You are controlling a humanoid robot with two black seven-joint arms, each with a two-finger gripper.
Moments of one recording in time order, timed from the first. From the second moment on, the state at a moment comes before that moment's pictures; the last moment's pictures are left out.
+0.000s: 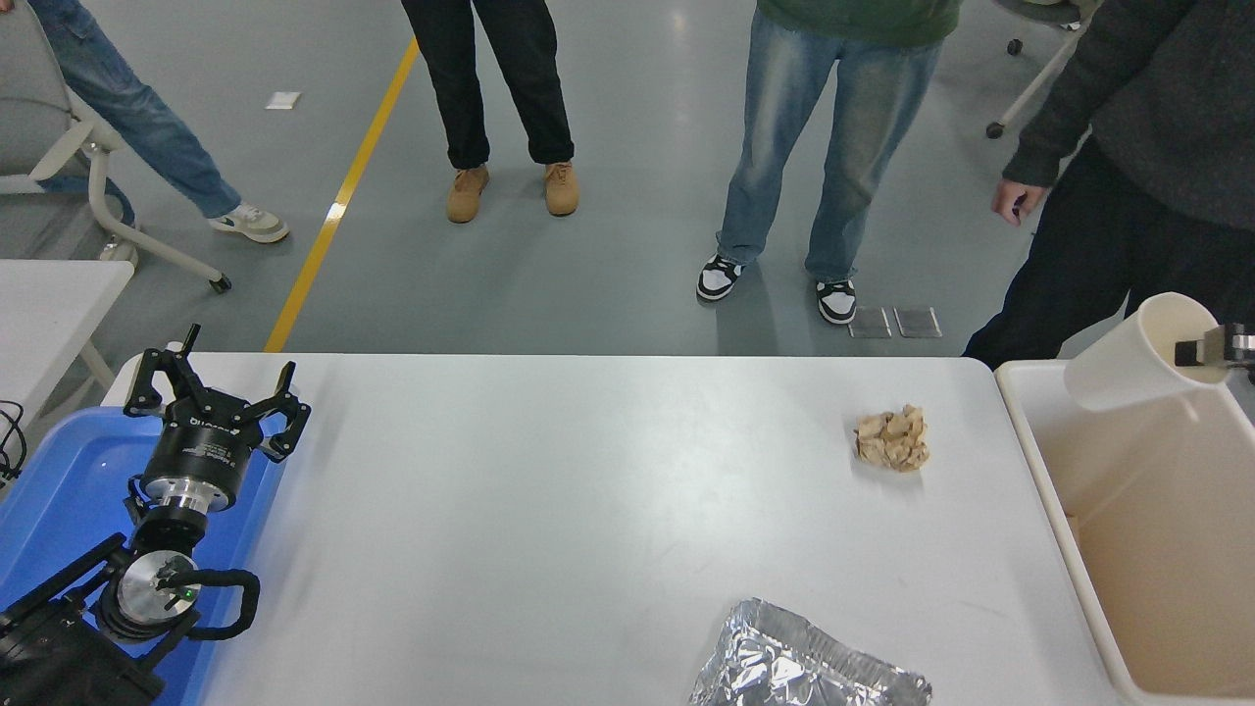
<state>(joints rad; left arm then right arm) -0.36 0.44 -0.96 -0.74 -0.07 -0.48 -0.54 1.21 -1.20 -0.03 1.04 -1.32 0.48 0.38</state>
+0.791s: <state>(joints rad) -0.36 0.44 -0.96 -0.74 -0.07 -0.48 -0.54 0.83 -0.76 -0.04 0.27 -1.26 0.23 0.51</state>
